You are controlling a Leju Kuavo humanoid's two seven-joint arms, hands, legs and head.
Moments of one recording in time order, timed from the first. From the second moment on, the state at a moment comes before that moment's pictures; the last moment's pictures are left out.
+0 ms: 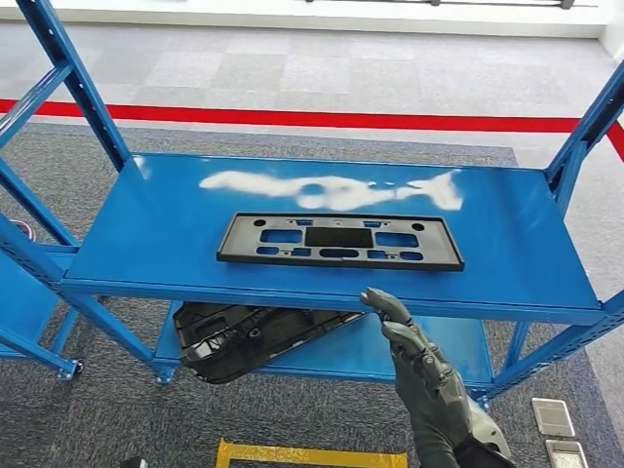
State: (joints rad) left arm -0.06 -0.17 0.82 -0.23 -0.50 -0.04 -0.15; right arm 0.10 -0.04 0.45 -2.08 0.23 0.24 -0.70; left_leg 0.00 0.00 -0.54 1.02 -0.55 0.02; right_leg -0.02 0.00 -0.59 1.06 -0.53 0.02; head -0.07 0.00
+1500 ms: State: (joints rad) left arm -0.06 -0.17 0.88 -0.23 -0.51 -0.03 -0.16; right arm 0.04 -0.08 0.44 -1.81 0.31 0.19 -0.24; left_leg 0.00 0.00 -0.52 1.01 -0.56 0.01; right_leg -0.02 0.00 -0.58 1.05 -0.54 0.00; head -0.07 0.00
